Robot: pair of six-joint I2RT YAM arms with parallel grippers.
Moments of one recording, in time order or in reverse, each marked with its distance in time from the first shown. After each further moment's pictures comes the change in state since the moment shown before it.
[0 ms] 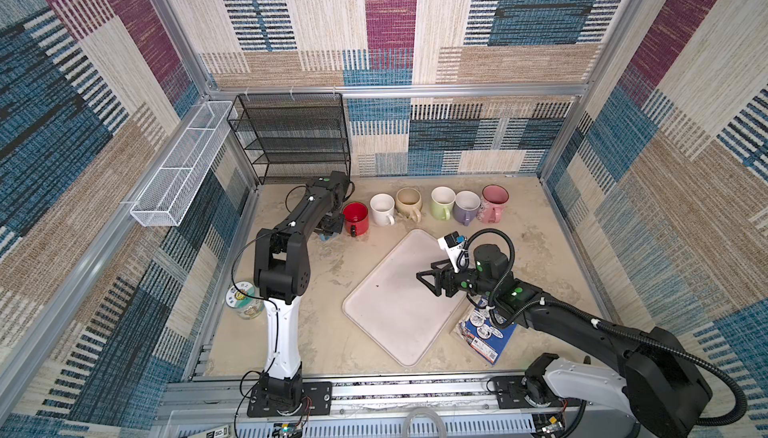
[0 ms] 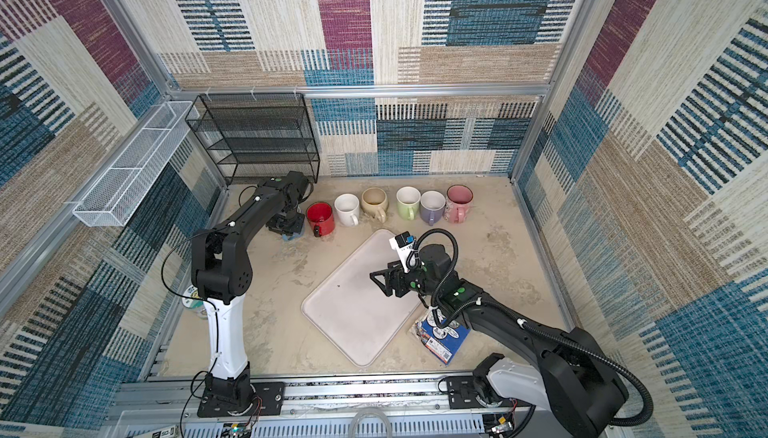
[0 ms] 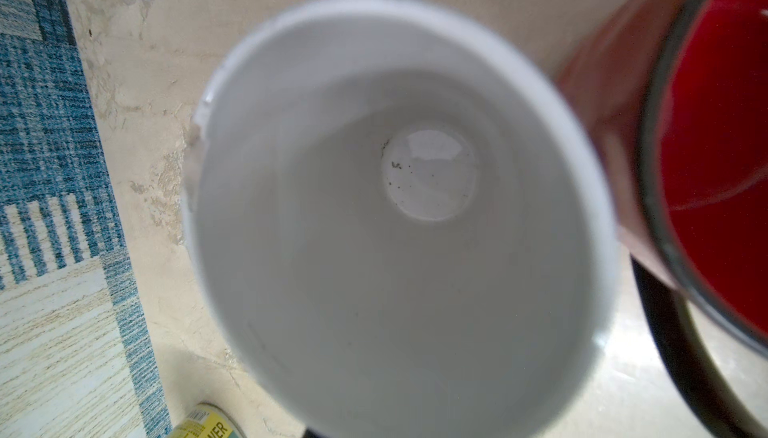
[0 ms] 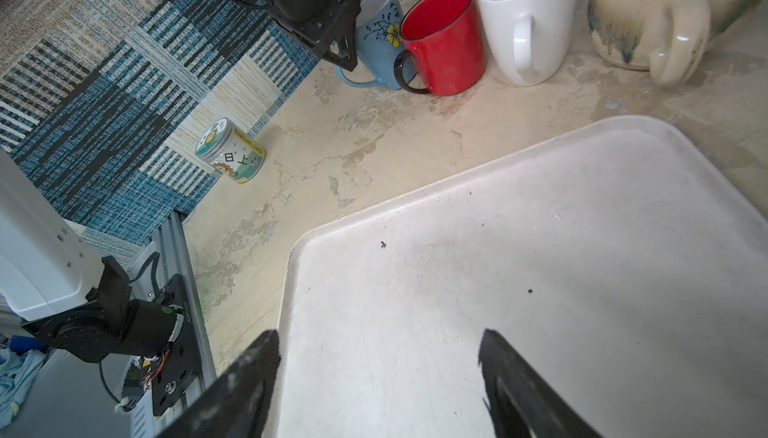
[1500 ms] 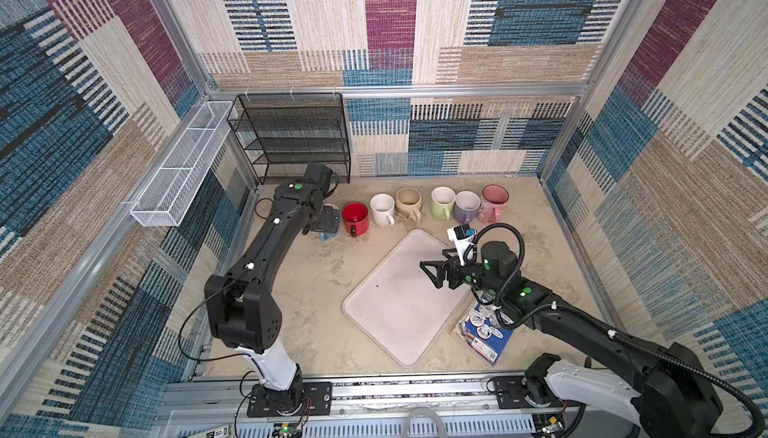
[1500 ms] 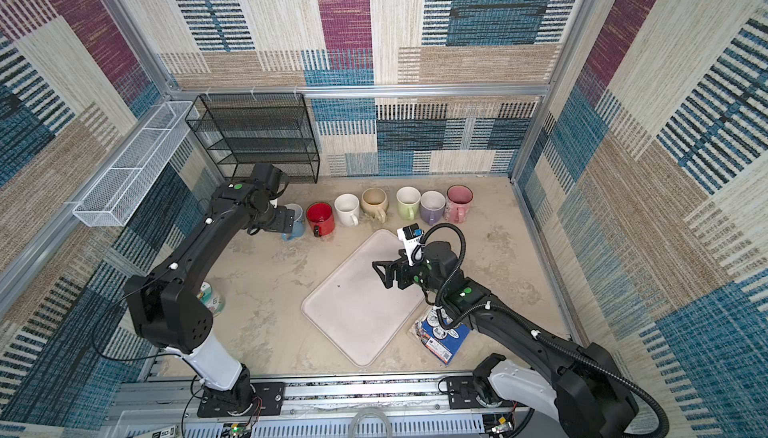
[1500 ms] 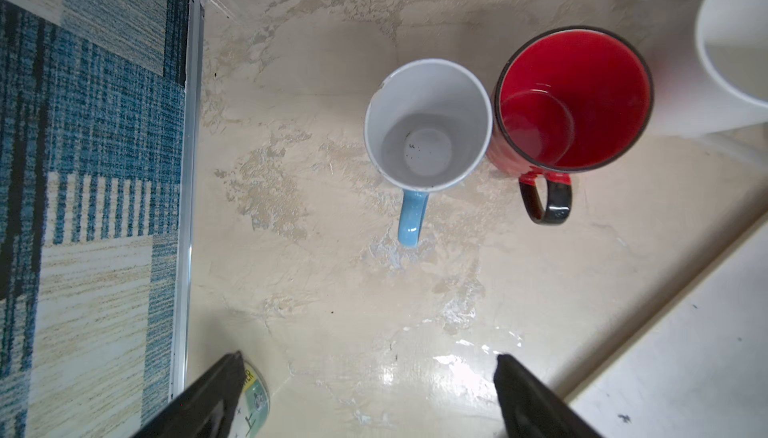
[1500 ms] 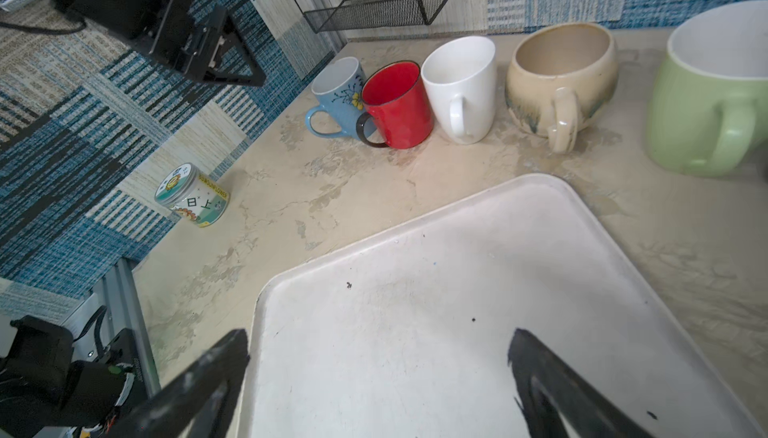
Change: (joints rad) left arm 0.000 -0.513 -0.297 0.102 0.053 -0.020; right arm 0.000 -0.089 0.046 -0.058 0.193 -0.022
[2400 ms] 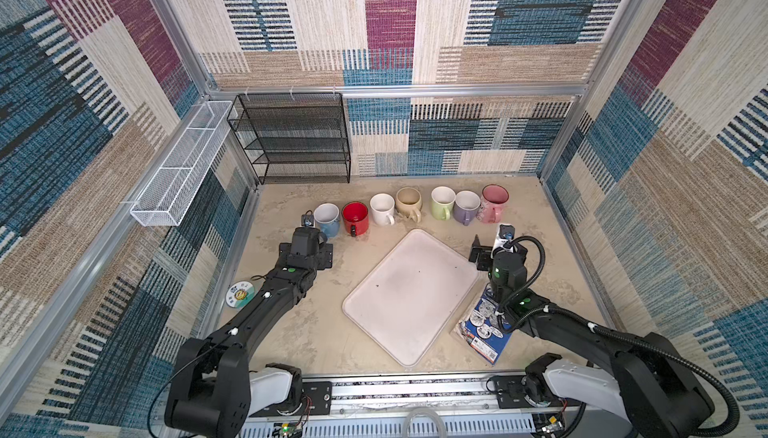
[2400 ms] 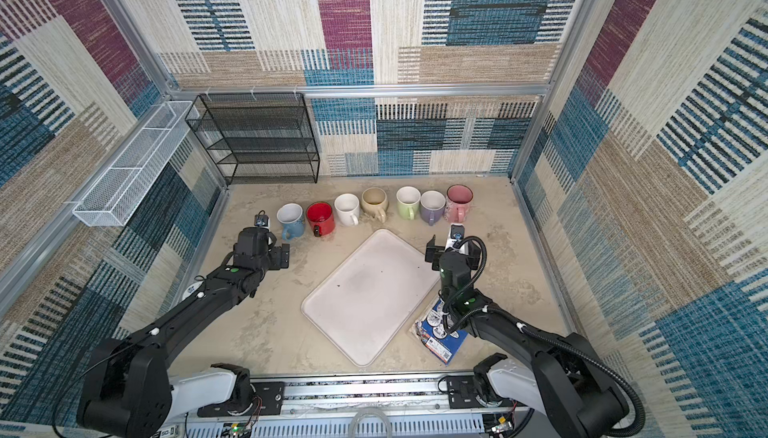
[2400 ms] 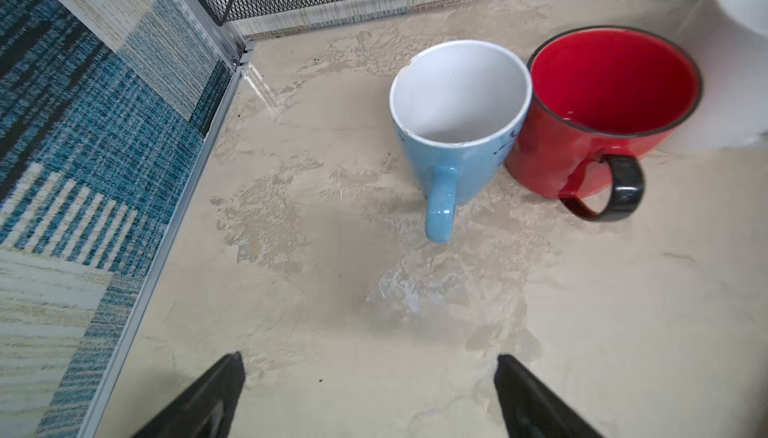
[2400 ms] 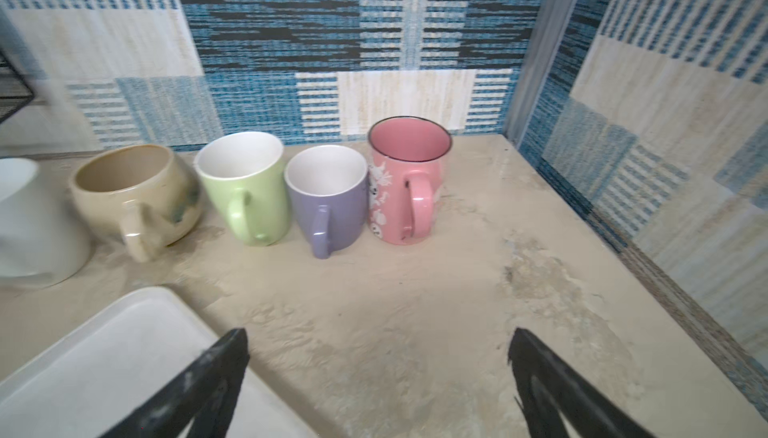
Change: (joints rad) left arm 0.031 -0.371 -0.921 0.989 -0.059 0.122; right arm -0.177 0.084 -0.232 0.433 0.846 -0.192
